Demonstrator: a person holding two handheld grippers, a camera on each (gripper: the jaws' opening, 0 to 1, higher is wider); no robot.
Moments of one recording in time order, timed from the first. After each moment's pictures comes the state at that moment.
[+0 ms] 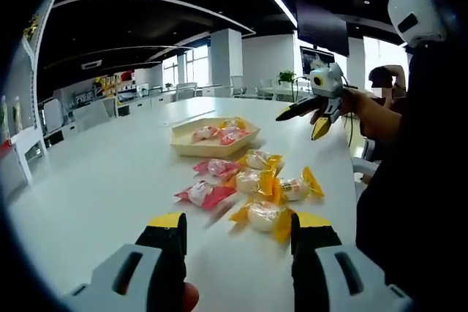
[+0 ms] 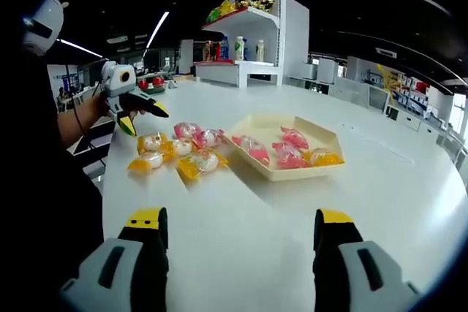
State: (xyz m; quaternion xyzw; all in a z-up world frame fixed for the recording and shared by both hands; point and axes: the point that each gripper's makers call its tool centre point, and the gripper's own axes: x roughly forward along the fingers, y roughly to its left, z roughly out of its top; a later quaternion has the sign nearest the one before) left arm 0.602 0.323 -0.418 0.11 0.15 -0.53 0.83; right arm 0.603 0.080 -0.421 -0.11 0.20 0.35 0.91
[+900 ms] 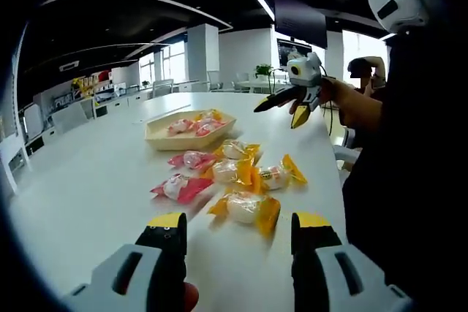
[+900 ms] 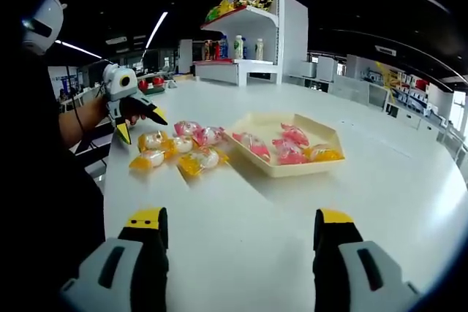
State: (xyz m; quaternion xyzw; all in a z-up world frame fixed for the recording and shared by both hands) left arm 0.588 0.314 -0.432 0.13 0.16 -0.58 0.79; right arm 0.600 0.079 -0.424 -0.10 0.21 0.35 0.91
